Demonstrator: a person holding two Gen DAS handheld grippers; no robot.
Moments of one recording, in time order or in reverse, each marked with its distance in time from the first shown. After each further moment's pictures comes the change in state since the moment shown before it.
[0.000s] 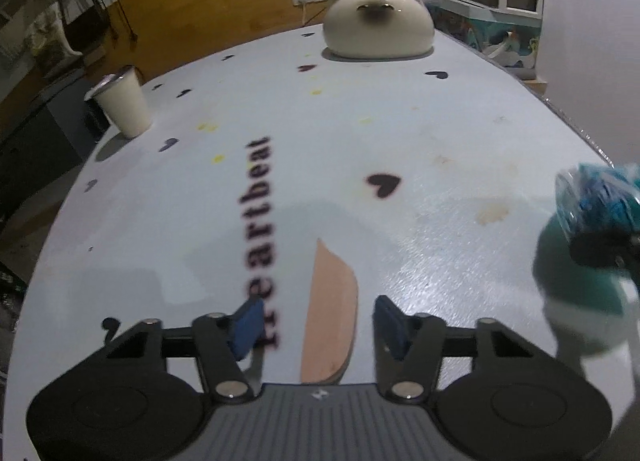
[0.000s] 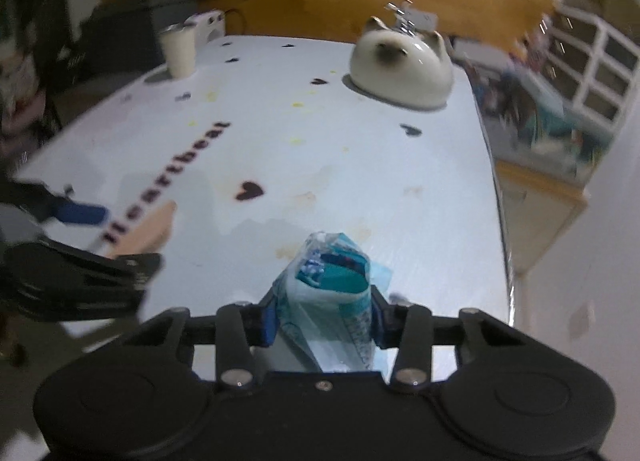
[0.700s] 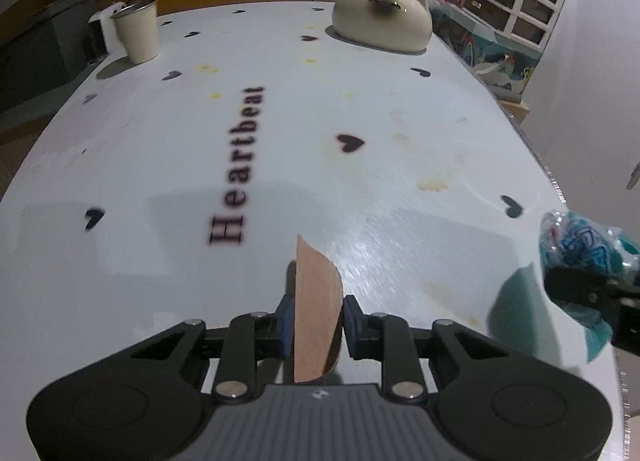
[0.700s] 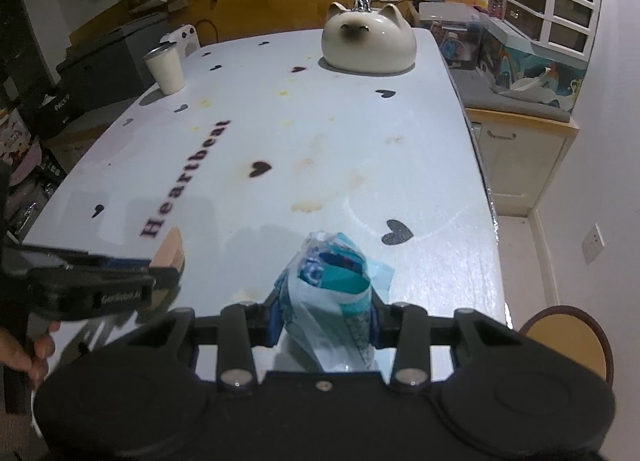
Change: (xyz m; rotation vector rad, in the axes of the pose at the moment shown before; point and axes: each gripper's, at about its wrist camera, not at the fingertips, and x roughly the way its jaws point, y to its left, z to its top) left arm -0.057 0.003 -0.039 -0.224 0.083 -0.146; right arm -0.056 -0.002 -0.032 0.168 0.041 0.029
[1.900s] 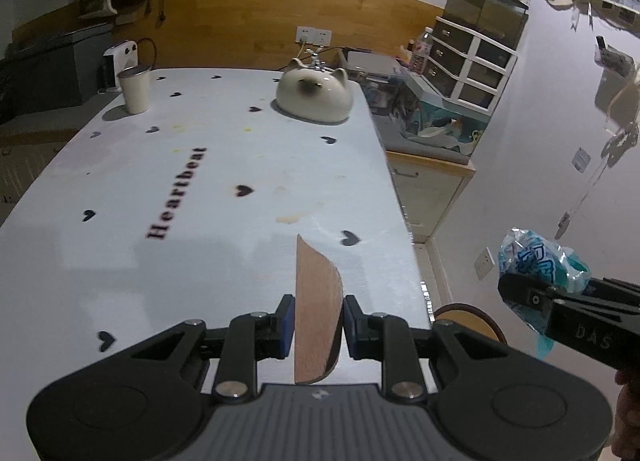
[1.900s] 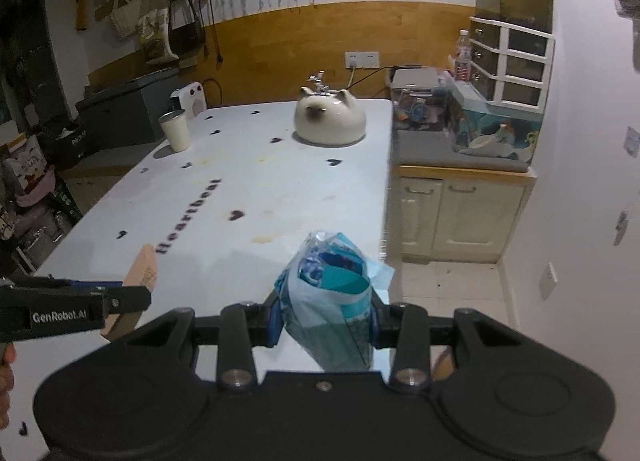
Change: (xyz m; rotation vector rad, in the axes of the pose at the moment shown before) left arm -0.140 -0.141 -0.037 -0.087 -0.170 -0.043; right arm -0.150 -0.085 -0.032 -0.034 -0.178 -0.005
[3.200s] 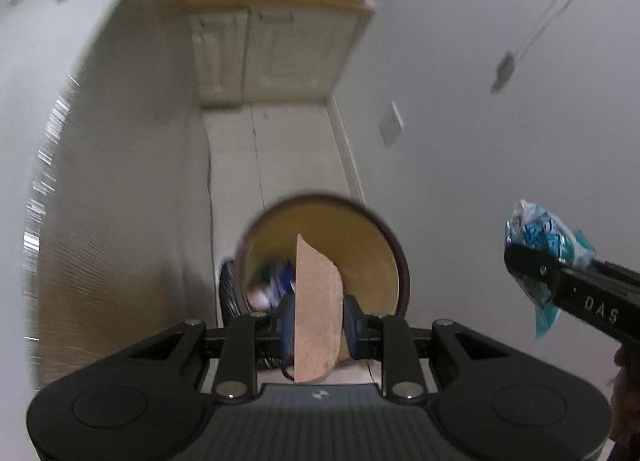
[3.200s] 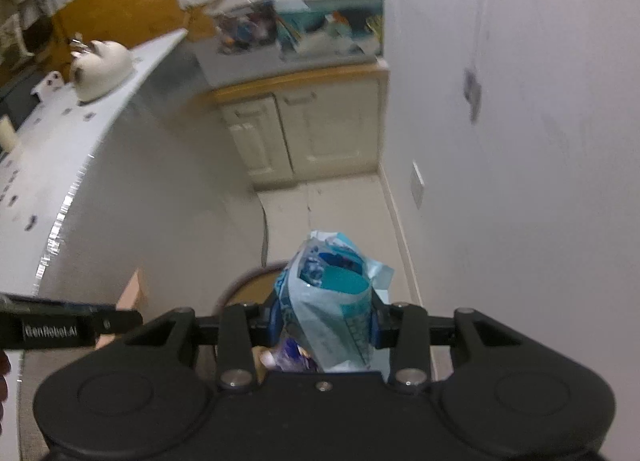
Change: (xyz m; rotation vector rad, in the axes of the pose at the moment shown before) left arm 0.241 -0.259 -0.048 0.122 0.453 -0.197; right arm 0.067 -0.324 -0.073 0.238 0.227 -0.214
